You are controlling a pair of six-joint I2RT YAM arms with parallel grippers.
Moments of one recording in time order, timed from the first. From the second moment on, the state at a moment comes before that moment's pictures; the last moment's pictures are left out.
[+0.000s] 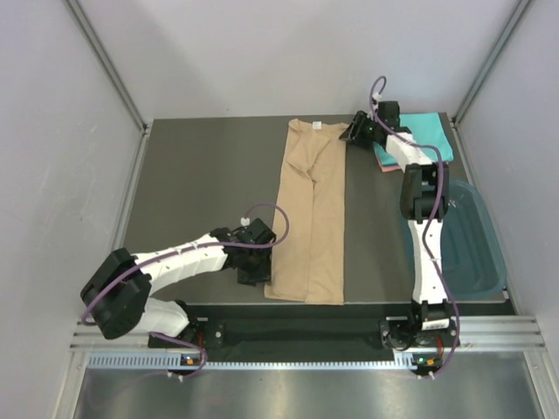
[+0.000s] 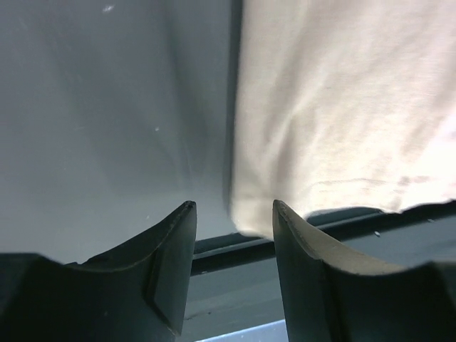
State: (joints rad) left arm -0.84 1.36 0.73 -0.64 0.02 -0.84; right arm 0.08 2.59 2.21 -0.25 -0.45 0.49
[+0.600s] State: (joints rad) left arm -0.77 1.27 0.69 -0.60 0.11 -0.73; right arm 0.33 1.58 1.29 -0.56 -0.18 0.51
